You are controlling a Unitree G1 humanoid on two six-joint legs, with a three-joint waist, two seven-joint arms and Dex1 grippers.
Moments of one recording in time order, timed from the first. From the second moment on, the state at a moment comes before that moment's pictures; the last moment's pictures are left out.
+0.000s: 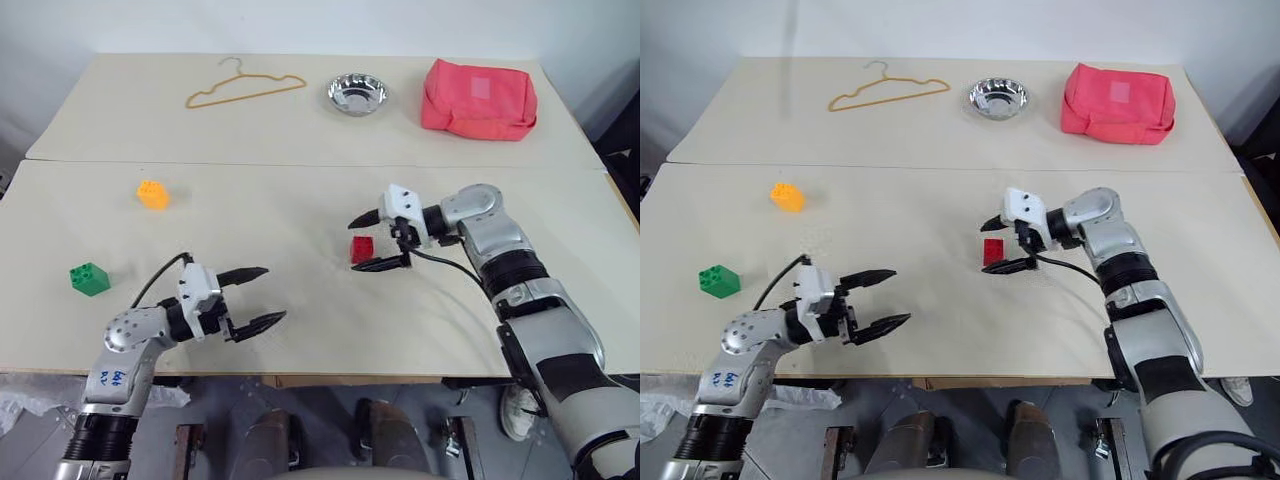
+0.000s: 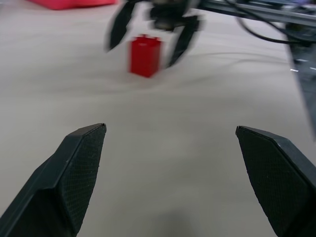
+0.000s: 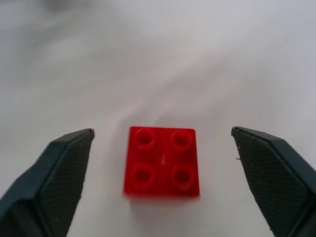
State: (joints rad) left arm -0.04 0.53 0.16 -0.08 -0.43 0.06 -0.94; right arm -0.96 -0.50 0.19 0.81 0.11 -0.18 1.50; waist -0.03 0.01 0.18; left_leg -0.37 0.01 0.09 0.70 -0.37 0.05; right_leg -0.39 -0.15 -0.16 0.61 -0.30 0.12
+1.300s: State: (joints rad) left arm 0.23 0.23 0.66 -0.34 -0.54 0.22 0.00; right arm -0.36 -0.41 0.03 0.22 0.50 -0.11 1.47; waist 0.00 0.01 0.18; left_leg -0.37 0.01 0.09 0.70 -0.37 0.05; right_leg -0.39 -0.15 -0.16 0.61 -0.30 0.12
